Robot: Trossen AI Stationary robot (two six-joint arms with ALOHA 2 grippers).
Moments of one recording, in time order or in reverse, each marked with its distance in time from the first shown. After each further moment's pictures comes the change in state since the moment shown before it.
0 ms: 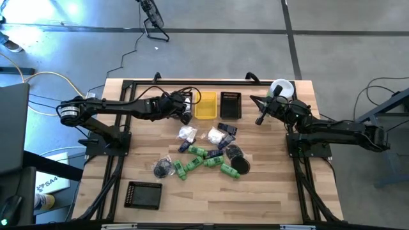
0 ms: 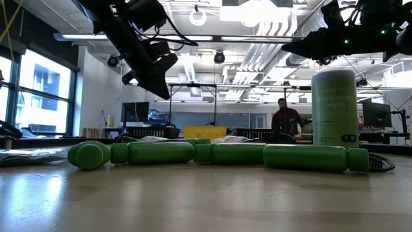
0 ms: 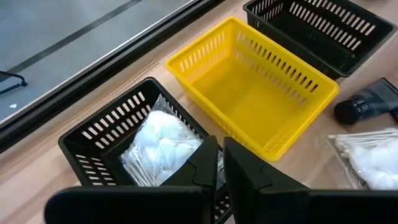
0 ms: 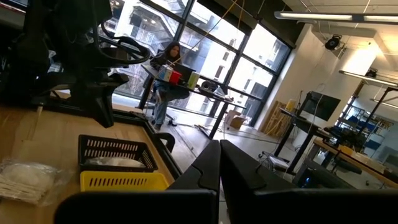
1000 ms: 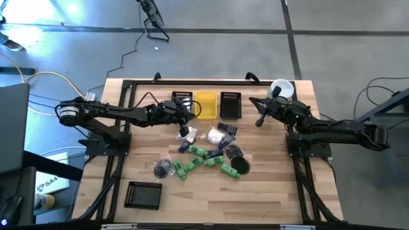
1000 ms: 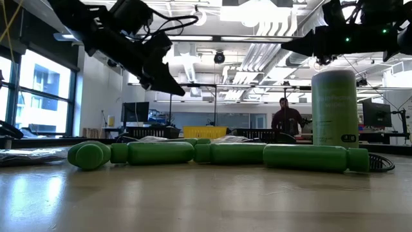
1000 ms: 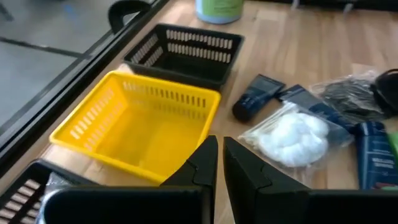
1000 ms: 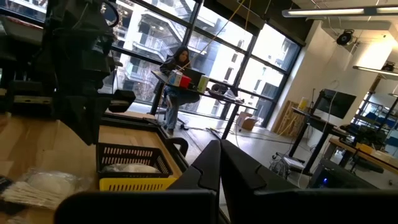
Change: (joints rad) left arm -0.040 -0.013 -0.214 0.496 0.302 0.370; right arm 0.026 0.000 0.000 0.001 -0.014 0.056
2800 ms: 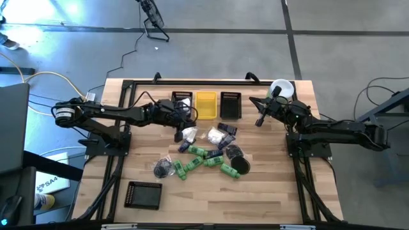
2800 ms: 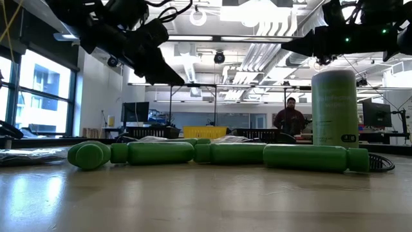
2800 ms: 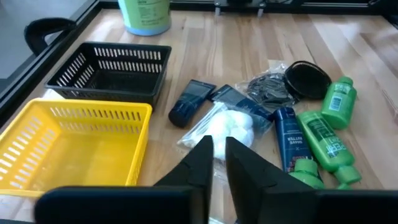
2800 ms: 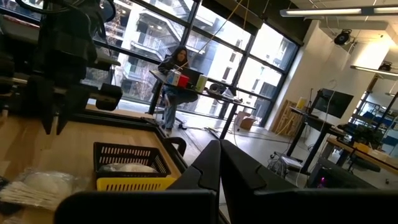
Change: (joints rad) left arm 0.000 -0.056 -0.003 -0.040 0.260 0.080; right arm -0.002 0.000 0.000 0.000 0.006 -0.003
